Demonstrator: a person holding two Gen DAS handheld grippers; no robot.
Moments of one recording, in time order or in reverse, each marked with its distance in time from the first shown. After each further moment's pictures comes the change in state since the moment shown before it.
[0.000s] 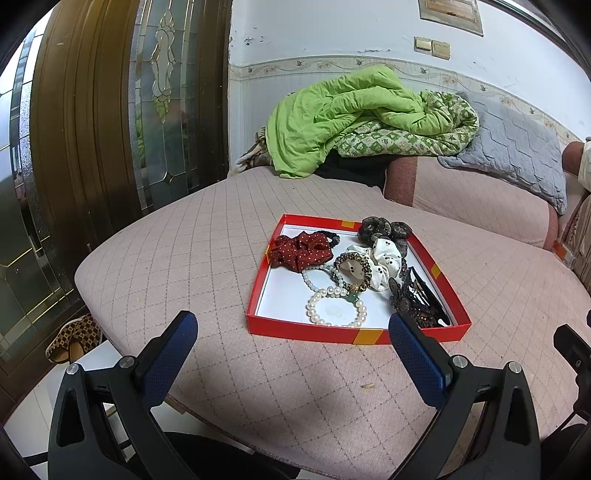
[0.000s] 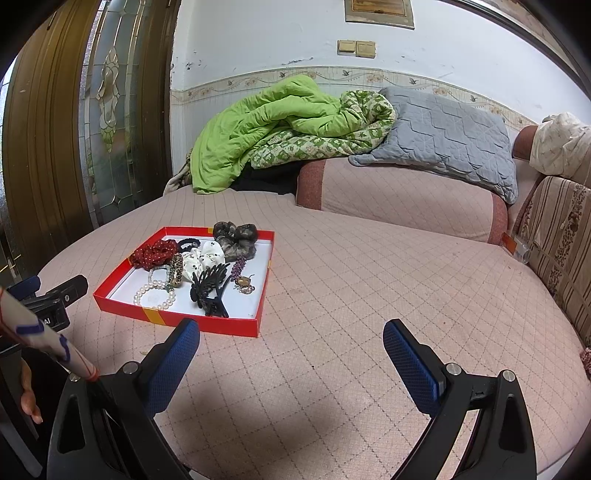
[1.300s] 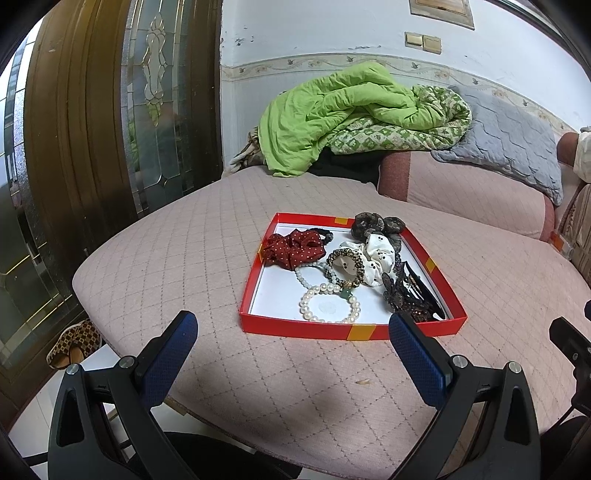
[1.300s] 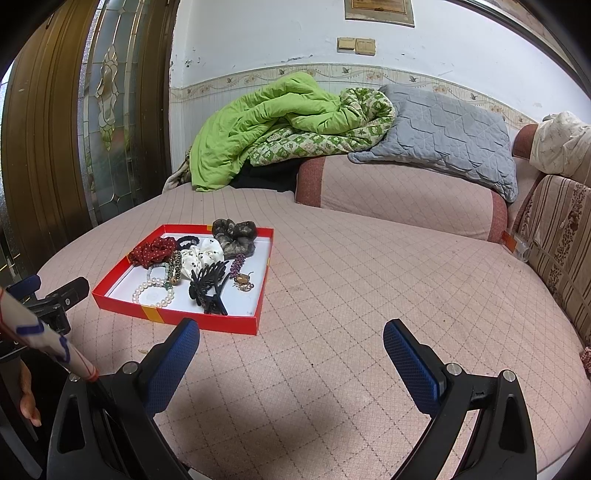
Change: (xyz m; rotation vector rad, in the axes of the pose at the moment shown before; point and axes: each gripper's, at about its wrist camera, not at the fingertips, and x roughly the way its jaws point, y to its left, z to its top) left arm 0.006 0.000 -0.002 0.034 0.001 -0.018; right arm 0.001 -0.004 -0.002 -0.001 0.006 0.000
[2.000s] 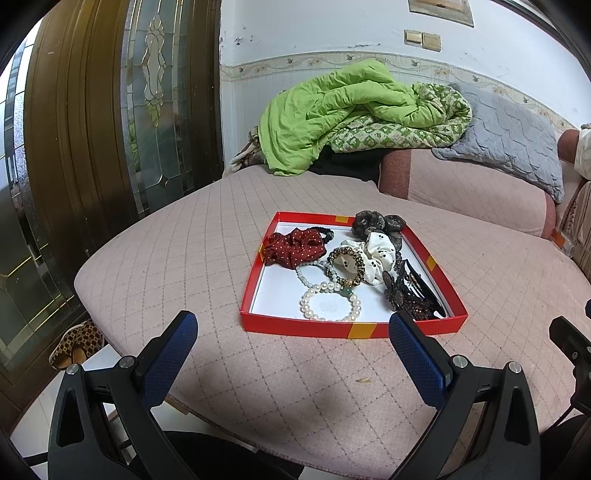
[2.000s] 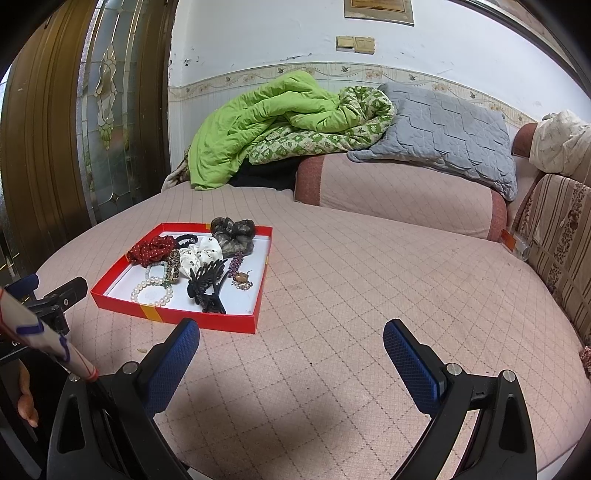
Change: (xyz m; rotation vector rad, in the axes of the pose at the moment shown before) left arm 0.002 0.002 0.002 0.007 0.007 0.004; right arm 0.001 -0.003 -0.002 0.000 0.006 -0.001
